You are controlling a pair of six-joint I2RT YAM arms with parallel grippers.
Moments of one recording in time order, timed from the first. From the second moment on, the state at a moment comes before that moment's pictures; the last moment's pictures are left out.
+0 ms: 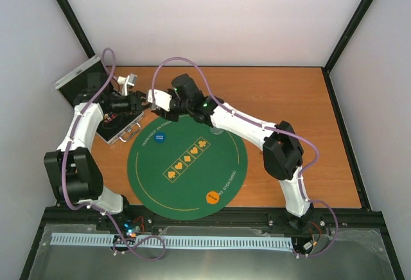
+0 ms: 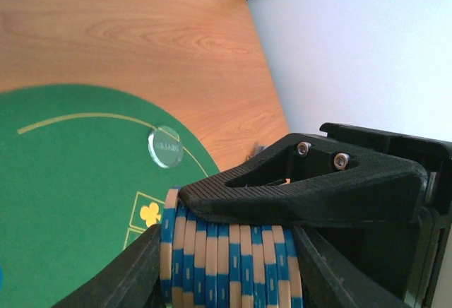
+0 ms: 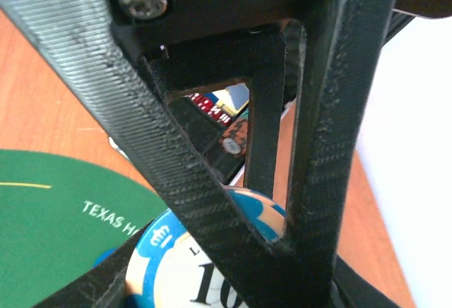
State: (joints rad) left arm 0.14 1.51 1.28 -0.77 1.11 -0.07; right arm 0.88 2.07 1.84 -0.21 -0.28 -0.64
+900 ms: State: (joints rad) left arm -0.24 1.60 0.81 -0.36 1.18 -0.35; right arm 0.96 1.65 0.98 -0.05 -0.11 -0.27
